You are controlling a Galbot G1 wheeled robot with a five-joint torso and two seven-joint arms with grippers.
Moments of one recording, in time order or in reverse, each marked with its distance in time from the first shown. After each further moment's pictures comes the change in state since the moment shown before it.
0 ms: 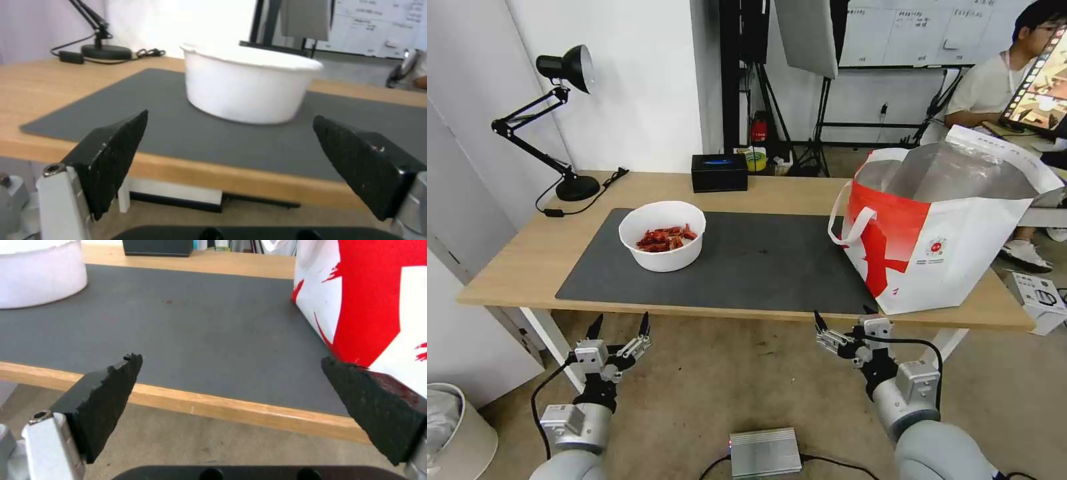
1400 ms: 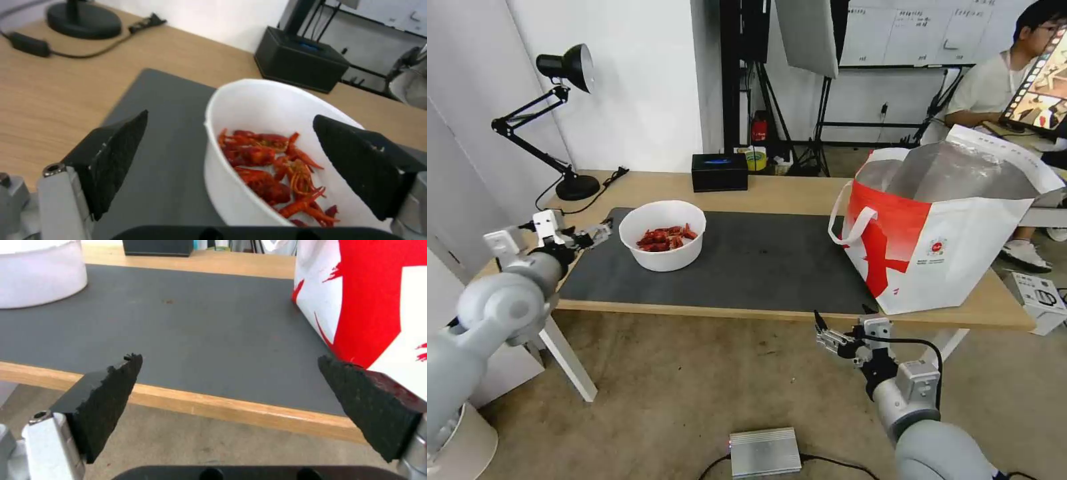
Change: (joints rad) left arm -0.824 0.565 0.344 0.257 -0.913 0.381 -0.232; right arm 0.001 0.000 0.000 0.000 0.001 0.000 -0.001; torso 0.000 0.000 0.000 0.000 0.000
